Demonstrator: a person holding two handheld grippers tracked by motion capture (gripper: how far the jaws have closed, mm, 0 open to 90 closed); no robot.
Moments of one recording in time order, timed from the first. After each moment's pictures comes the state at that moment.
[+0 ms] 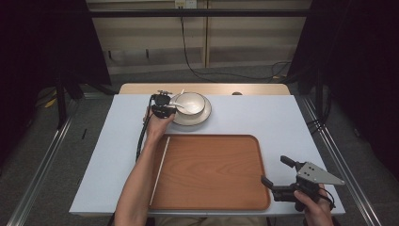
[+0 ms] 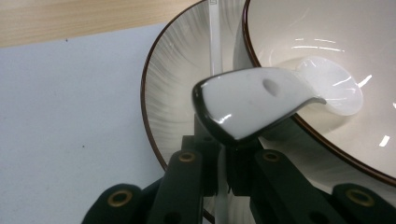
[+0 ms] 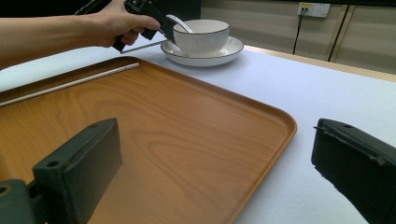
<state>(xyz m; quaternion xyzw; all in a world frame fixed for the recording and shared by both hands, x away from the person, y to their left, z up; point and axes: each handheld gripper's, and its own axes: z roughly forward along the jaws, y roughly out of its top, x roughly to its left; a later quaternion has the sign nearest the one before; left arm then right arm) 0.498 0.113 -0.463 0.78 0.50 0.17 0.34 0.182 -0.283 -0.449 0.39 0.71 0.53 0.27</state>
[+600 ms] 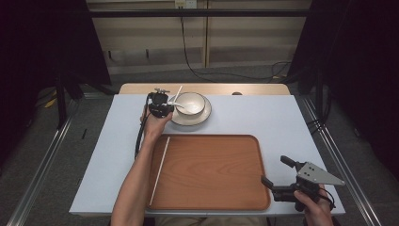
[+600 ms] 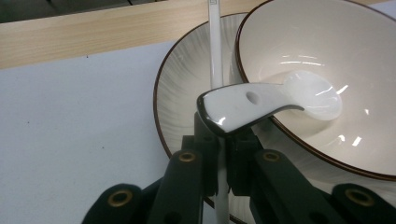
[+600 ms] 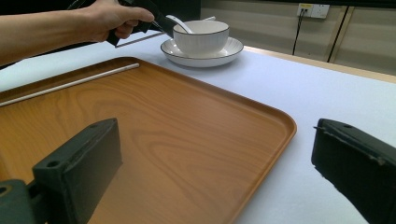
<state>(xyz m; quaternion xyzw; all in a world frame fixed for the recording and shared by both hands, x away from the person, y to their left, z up) 0.488 0.121 -0.447 0.76 0.50 0.19 0.36 0.181 -0.282 -0.449 0.39 0.70 0.53 0.27</state>
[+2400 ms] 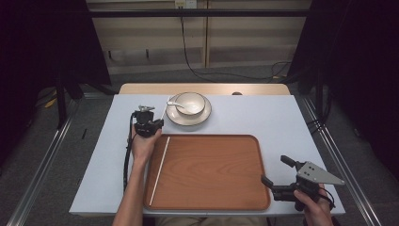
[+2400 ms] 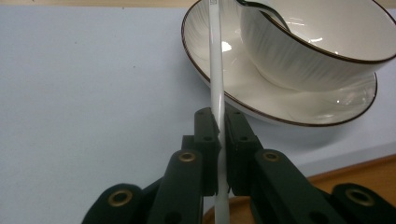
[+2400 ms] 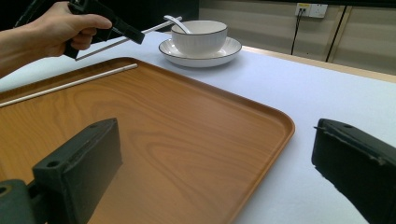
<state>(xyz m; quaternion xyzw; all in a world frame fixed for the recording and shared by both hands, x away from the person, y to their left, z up) 0.412 0.159 -0.453 0.72 0.54 0.19 0.39 0.182 -0.283 -0.449 0.39 0.70 0.53 0.27</state>
